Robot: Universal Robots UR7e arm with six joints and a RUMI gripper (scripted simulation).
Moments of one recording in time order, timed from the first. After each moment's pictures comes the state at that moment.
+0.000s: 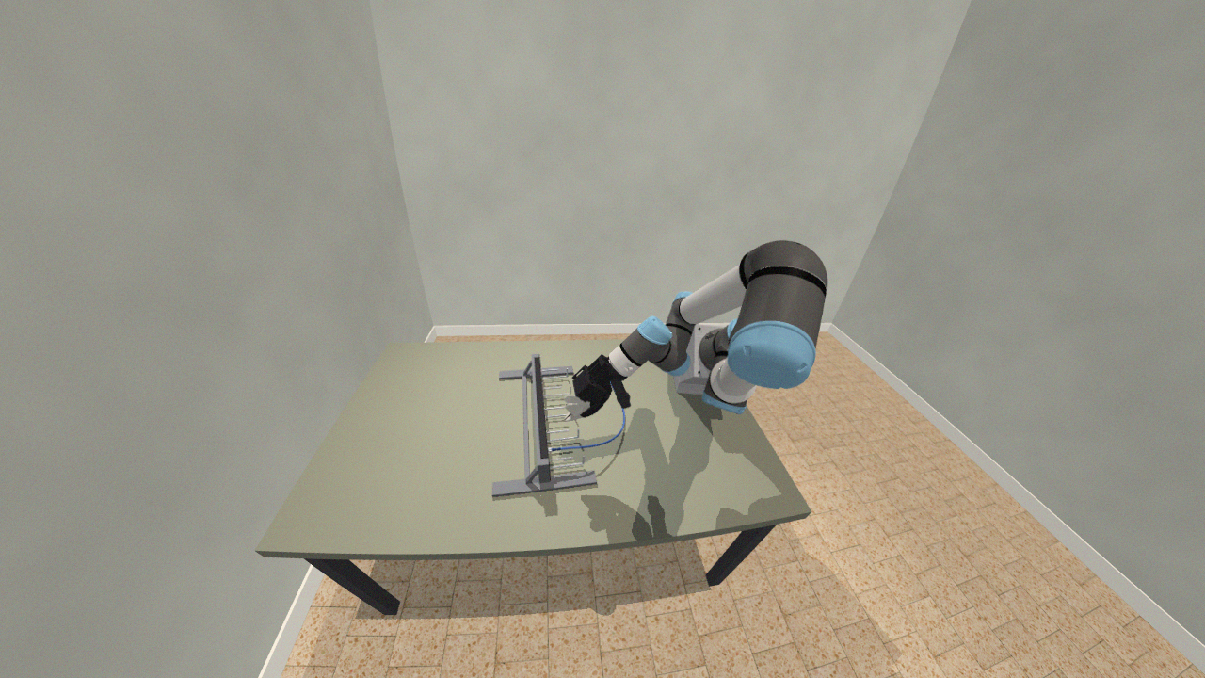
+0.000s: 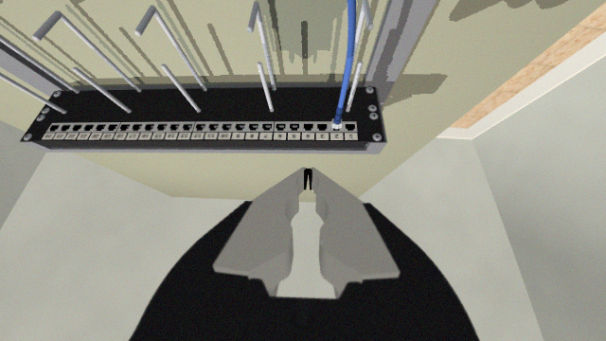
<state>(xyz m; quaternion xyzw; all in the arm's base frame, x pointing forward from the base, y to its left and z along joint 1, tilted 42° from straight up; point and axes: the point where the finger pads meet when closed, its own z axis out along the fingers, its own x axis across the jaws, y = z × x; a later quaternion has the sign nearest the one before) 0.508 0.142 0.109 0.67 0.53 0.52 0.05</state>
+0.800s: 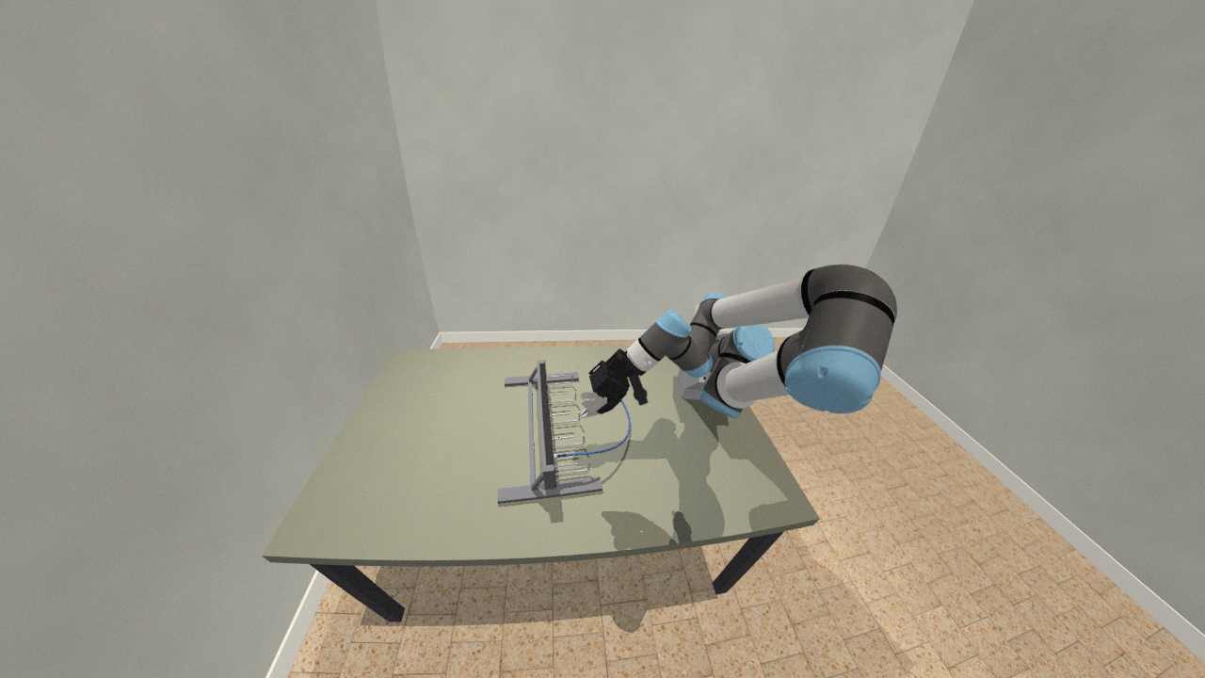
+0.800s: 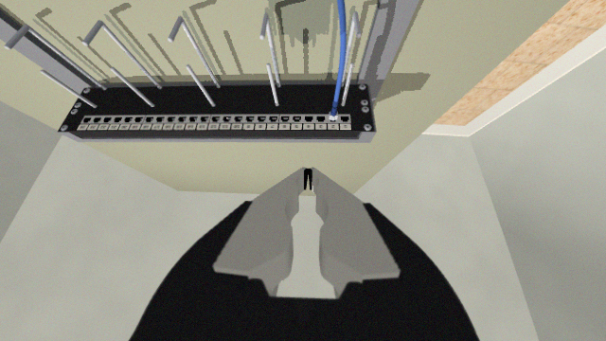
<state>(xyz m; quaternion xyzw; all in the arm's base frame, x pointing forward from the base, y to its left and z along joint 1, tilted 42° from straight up) 0.475 0.121 0.129 0.67 0.53 0.52 0.05</state>
